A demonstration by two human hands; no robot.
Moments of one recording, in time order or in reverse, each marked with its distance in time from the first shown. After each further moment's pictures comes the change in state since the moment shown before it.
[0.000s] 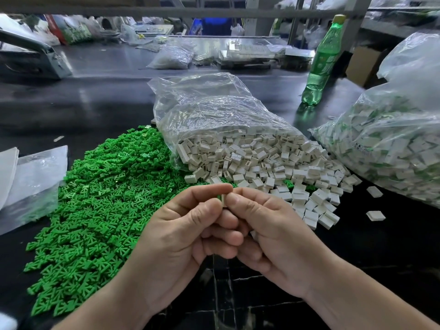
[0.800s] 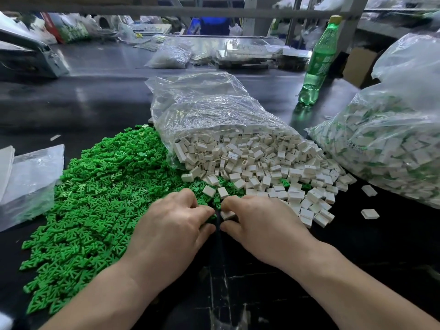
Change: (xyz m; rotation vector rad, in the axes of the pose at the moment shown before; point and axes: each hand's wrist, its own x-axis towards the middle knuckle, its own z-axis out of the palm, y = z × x) left_hand 0.010 -0.003 -0.023 2.007 0.070 0.385; right_hand 0.023 0.005 -0.022 -1.674 0.161 -0.096
